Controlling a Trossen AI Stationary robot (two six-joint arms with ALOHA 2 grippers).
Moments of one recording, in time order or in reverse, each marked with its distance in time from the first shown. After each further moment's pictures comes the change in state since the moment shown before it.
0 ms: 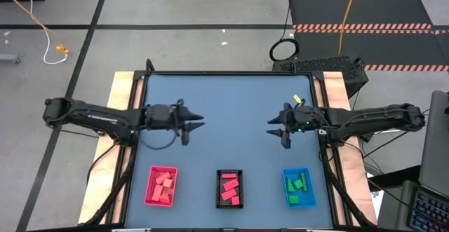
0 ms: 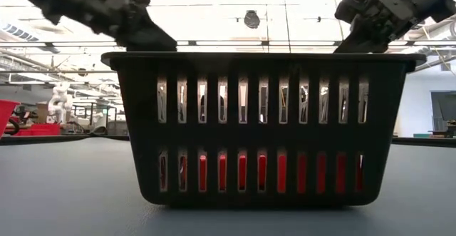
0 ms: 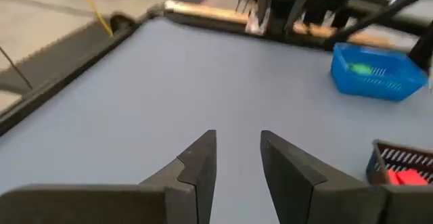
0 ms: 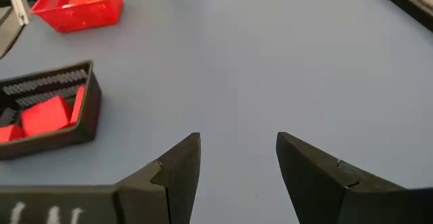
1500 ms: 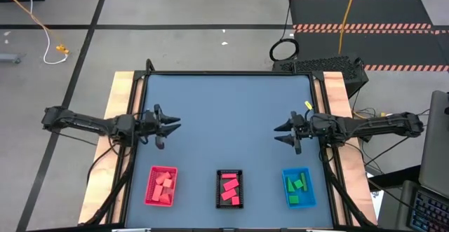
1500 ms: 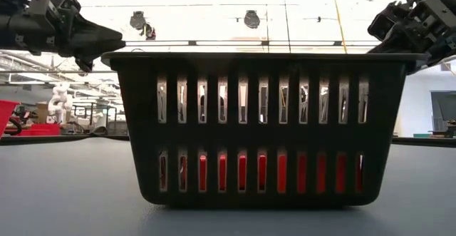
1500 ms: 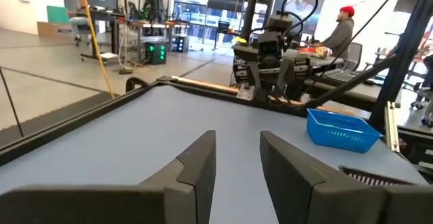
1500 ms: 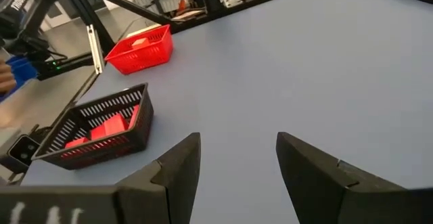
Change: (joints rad) left arm -0.159 -0.685 -0.486 0.183 -0.185 0.008; right arm 0.034 -0.377 -0.357 0.241 -0.080 0.131
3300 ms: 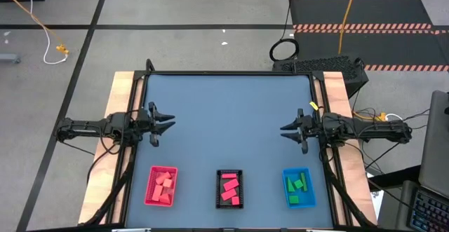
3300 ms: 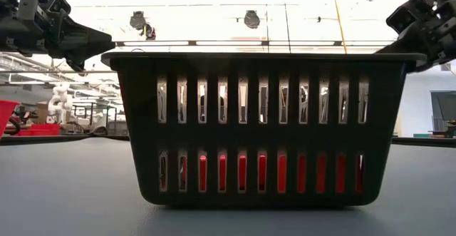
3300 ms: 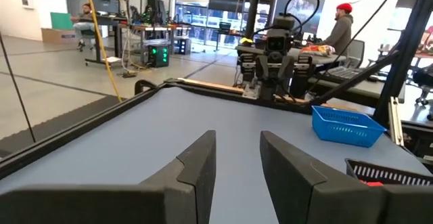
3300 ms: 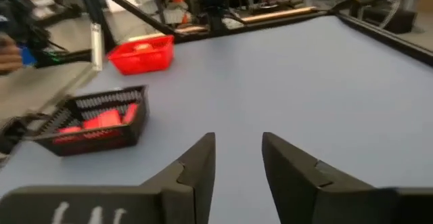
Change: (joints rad) left arm 0.086 -0.366 0.012 -0.388 0.082 0.026; right arm 0.000 -0.331 -0.014 -0.256 0.028 -0.151
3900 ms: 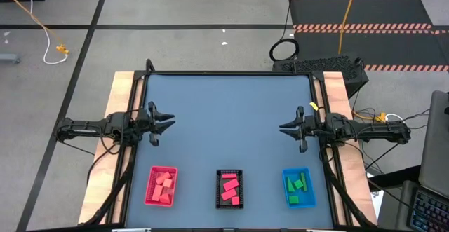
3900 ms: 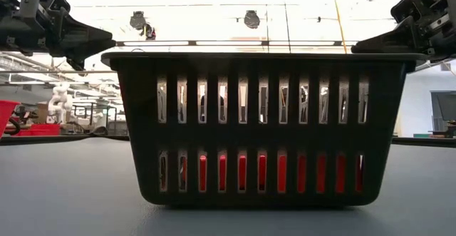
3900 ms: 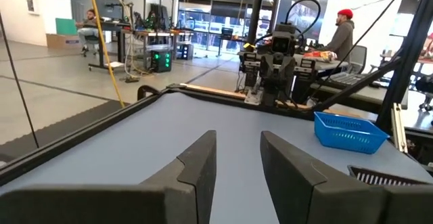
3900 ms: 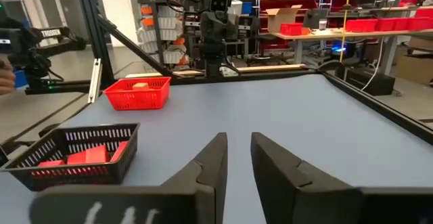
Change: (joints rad) left arm -0.001 0.003 -0.003 0.034 -0.011 0.004; right arm 0.000 -0.023 -0.056 0.240 0.029 -0.116
